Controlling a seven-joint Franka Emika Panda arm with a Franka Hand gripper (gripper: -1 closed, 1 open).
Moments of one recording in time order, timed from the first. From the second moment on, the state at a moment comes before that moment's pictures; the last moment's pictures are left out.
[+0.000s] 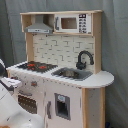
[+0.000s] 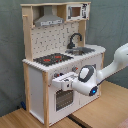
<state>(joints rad) -1.17 -0.65 2.09 -1.94 -1.67 2.33 0.16</state>
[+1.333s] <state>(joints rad) -1.17 -0.66 2.10 -1.92 -1.63 2.33 0.58</state>
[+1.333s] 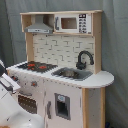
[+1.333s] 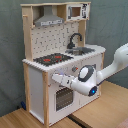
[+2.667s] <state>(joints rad) -1.17 -0.65 2.10 -1.92 -1.63 2.37 0.99</state>
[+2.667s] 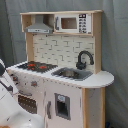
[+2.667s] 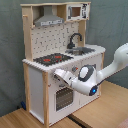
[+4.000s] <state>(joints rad) -1.15 -0.68 2.14 -1.96 -1.64 2.35 1.03</state>
